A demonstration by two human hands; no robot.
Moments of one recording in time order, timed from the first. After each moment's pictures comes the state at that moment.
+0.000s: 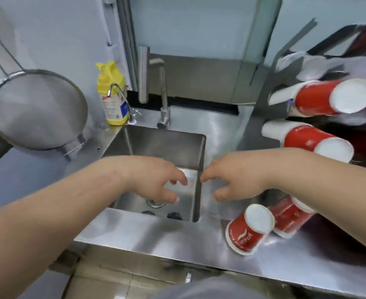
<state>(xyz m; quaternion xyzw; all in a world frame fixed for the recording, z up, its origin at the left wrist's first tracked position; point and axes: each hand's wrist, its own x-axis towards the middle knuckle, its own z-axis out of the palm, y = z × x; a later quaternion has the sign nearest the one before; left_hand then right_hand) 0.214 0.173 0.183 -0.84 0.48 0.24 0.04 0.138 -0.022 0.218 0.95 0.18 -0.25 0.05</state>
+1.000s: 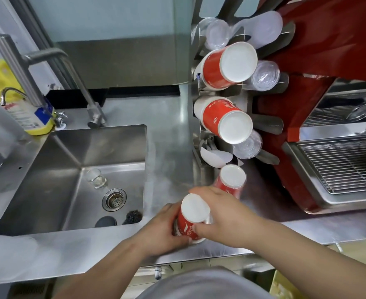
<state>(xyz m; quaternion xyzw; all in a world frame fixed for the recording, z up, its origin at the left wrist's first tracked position) 0.114 0.037 -0.017 -0.81 0.38 0.31 -0.33 0.009 -0.132 0.096 0.94 -0.07 -0.08 -0.31</state>
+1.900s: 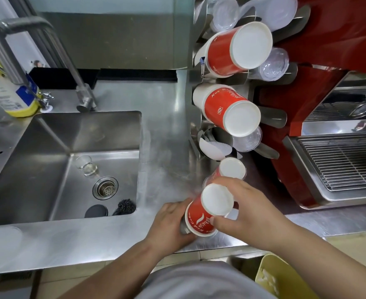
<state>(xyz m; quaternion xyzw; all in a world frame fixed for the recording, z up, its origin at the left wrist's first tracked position) 0.088 0.010 -0.049 -0.83 0.42 0.17 -0.33 -0.021 -0.155 0.111 0.92 -0.13 -0.03 -0.36</state>
